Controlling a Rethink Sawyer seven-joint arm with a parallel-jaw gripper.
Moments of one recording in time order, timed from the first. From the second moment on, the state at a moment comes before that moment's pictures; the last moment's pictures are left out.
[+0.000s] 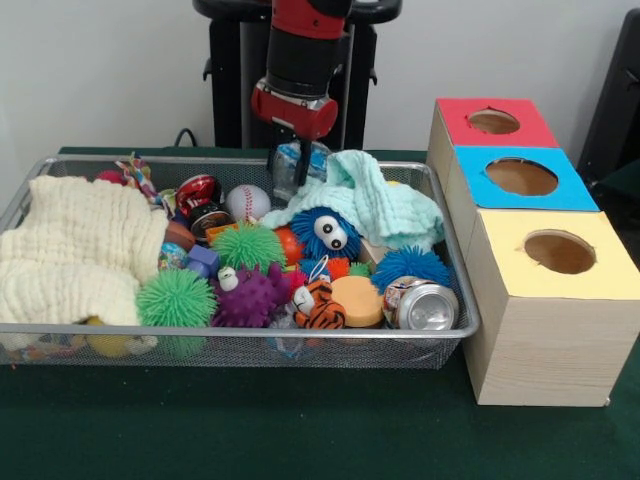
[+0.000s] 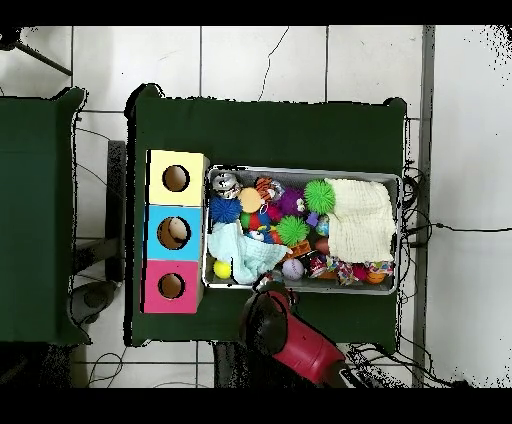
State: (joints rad) arm -0.35 -0.59 -0.05 2.28 0.21 -0.28 1.79
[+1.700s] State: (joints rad) arm -0.36 -0.69 -0.12 2.25 0.11 0.23 1.79
